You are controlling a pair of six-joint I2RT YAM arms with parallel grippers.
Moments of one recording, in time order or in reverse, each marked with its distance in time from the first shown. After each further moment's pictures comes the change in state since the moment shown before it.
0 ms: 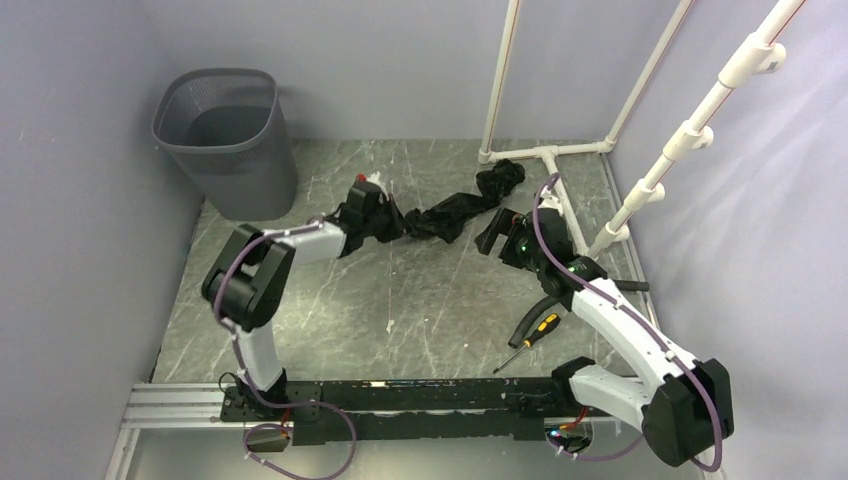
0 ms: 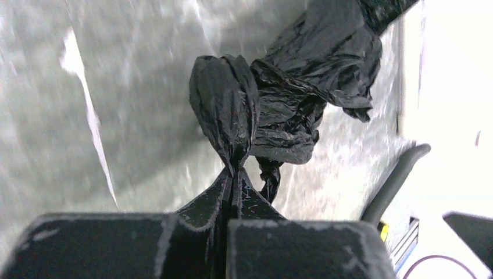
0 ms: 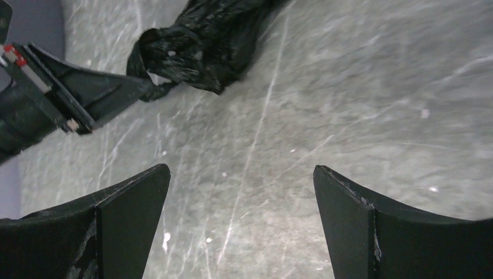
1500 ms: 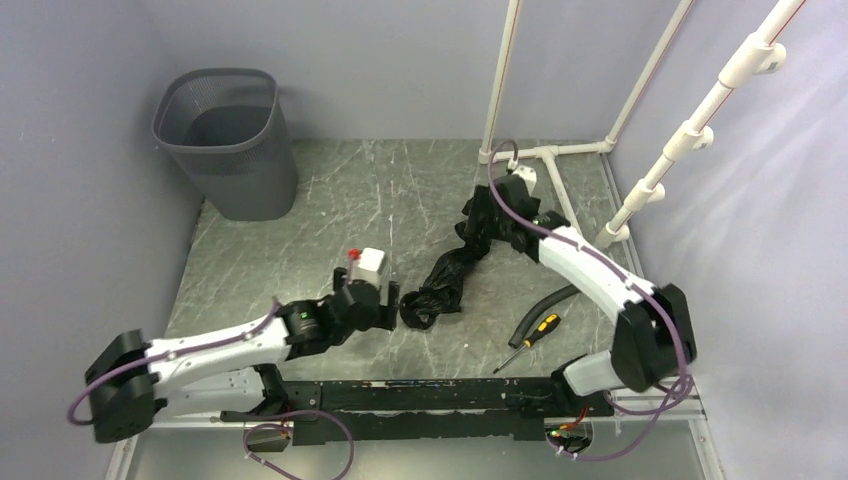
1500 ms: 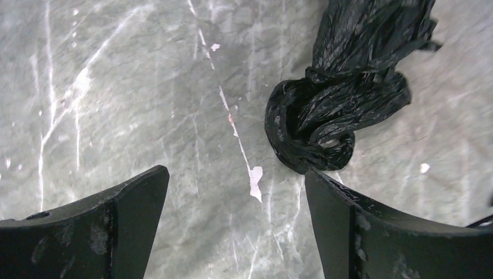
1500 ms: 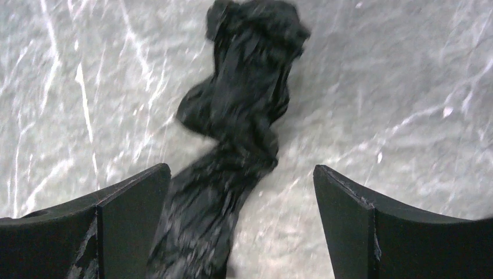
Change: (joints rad) left arm -0.596 -0.956 -0.602 -0.418 -0.764 0.136; right arm 0.098 0.342 0.255 -0.087 0.189 -0.088
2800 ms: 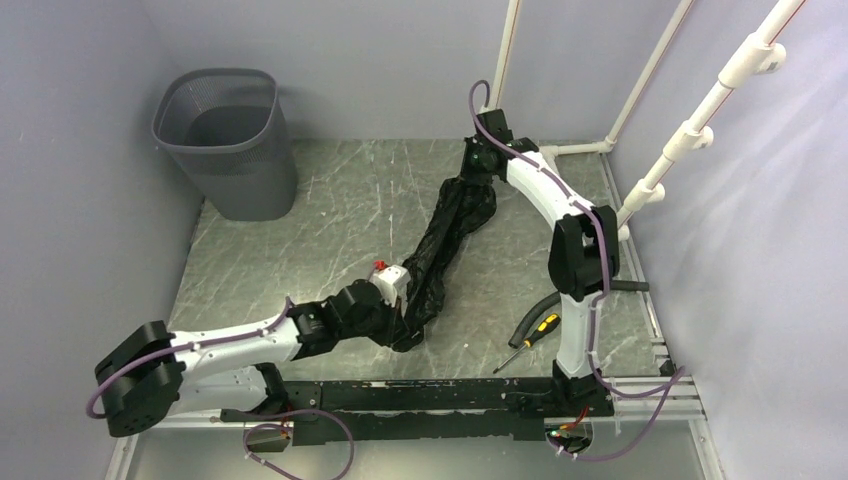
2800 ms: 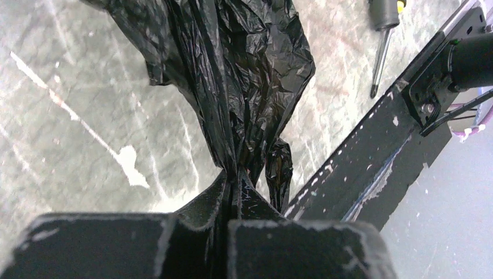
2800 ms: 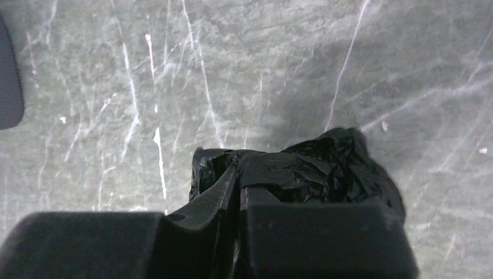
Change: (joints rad) left arm 0.048 0.187 -0.063 0.285 0.575 0.085; right arm -0.171 0.642 0.783 -0.185 -0.365 -0.077
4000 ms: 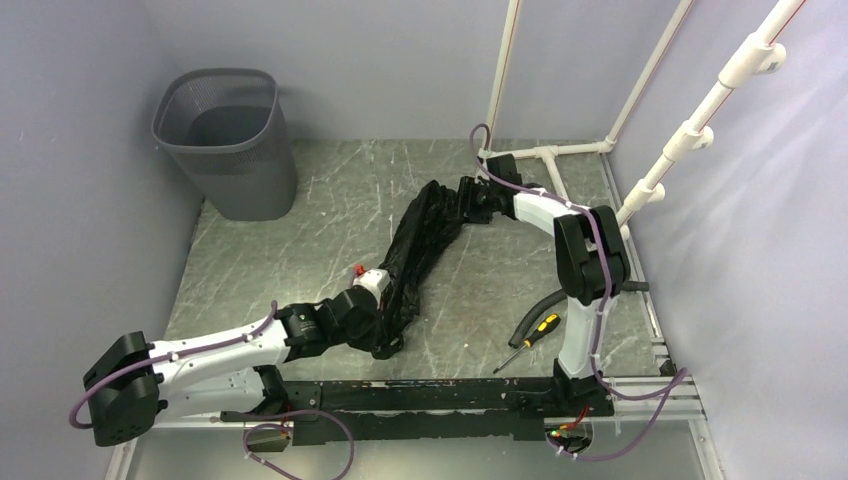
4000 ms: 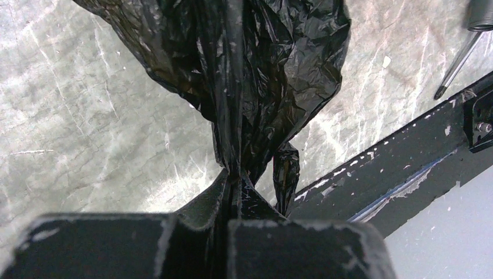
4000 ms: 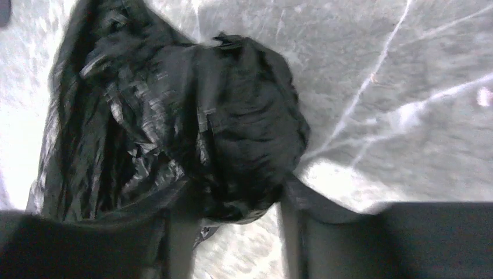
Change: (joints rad) left arm -0.020 -0.124 0.038 -0.371 -0.174 -0.195; right arm -0.054 -0.063 -0.473 0.391 -0.314 -0.088
